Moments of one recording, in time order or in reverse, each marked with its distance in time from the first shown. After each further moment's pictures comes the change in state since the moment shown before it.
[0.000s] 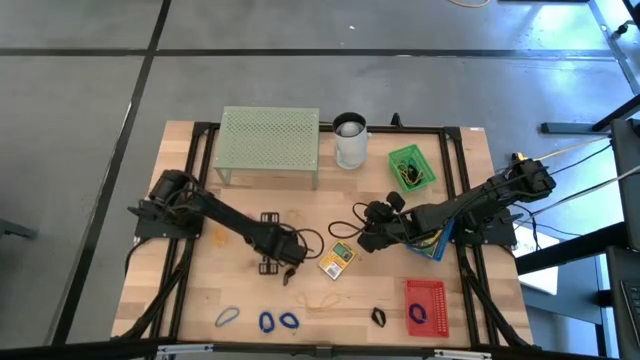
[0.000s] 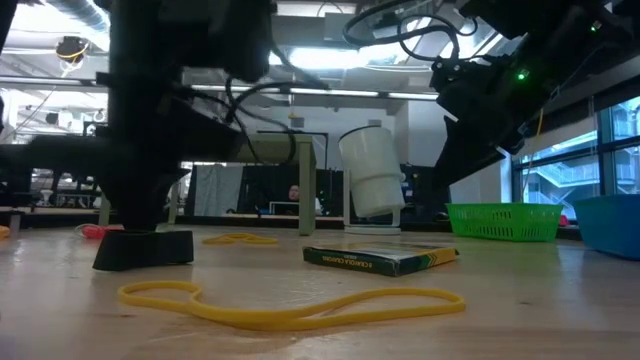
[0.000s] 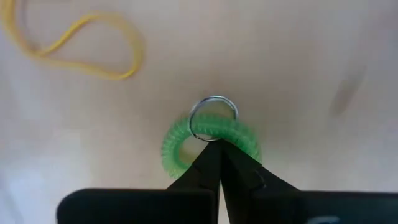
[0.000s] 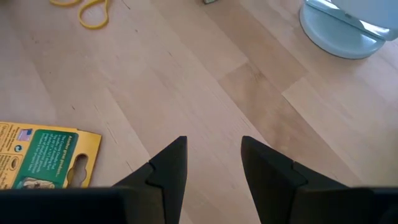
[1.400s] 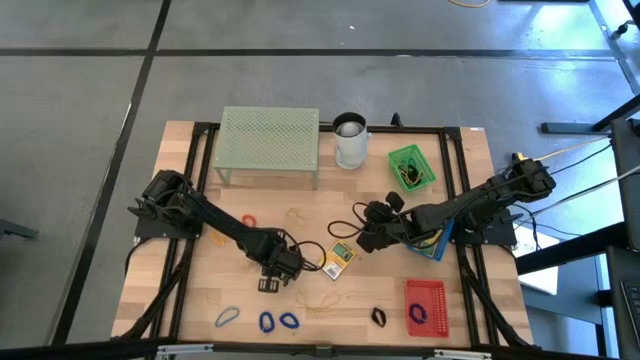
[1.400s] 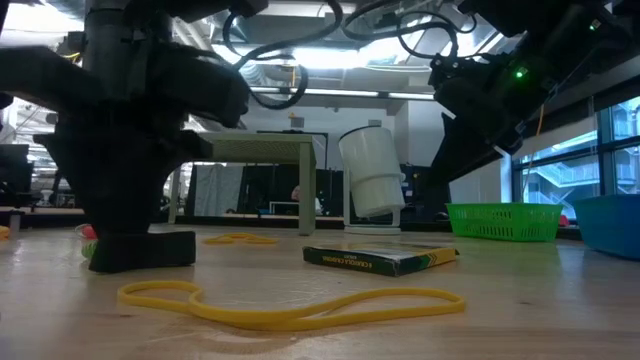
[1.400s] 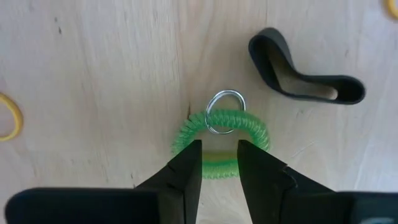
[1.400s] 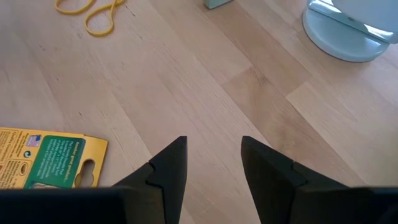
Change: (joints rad) left arm -0.056 -0.041 0.007 0.147 0.151 0.042; right arm 0.000 0.000 0.000 0.023 0.000 -0.001
